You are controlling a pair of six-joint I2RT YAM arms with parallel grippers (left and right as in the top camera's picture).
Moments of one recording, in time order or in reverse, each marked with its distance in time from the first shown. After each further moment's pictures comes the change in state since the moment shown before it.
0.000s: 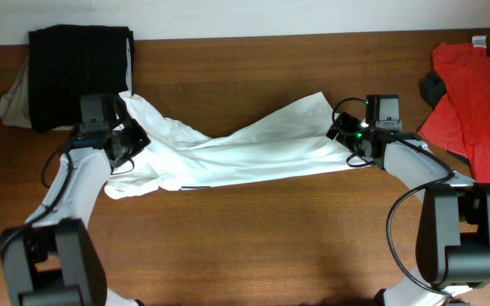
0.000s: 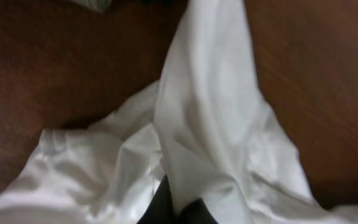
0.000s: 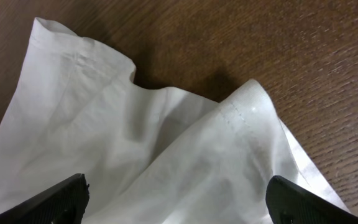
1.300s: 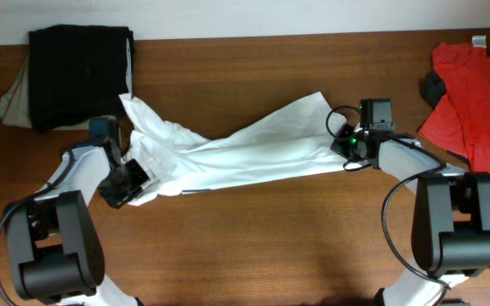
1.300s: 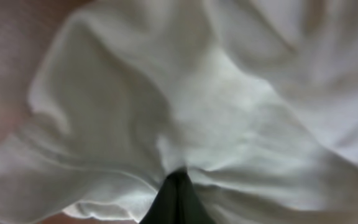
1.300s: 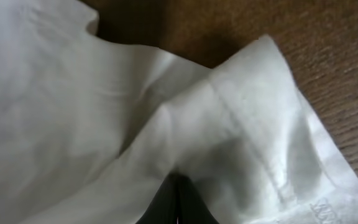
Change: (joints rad) left arm 0.057 0.112 -0.031 -0.386 -0.040 -0.024; right arm 0.011 0.064 0.000 -0.016 -0.018 -0.044
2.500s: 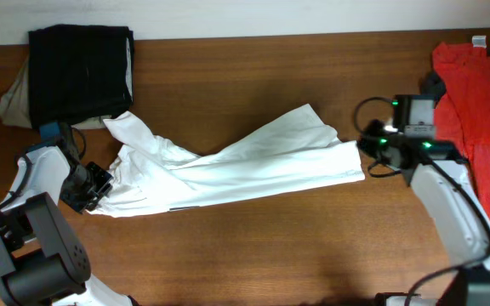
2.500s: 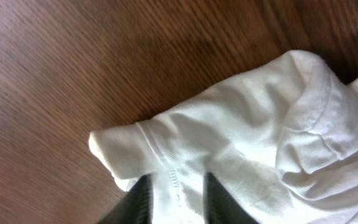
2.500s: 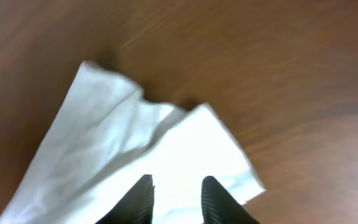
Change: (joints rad) left arm 0.214 0.006 0.090 -0.114 -0.042 -0.045; right arm -0.031 -0.389 0.015 -0.317 0.029 -0.038
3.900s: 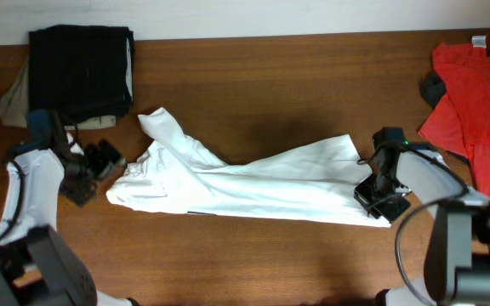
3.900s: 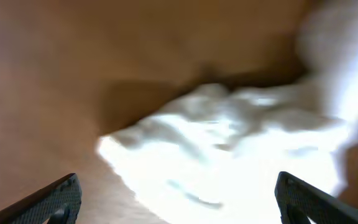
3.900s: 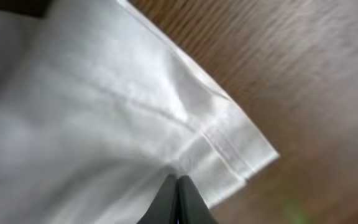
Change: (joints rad) left arm -0.022 -0.156 0.047 0.016 0.221 0.100; right arm -0.047 0.214 -0.094 -0.391 0.130 0.323
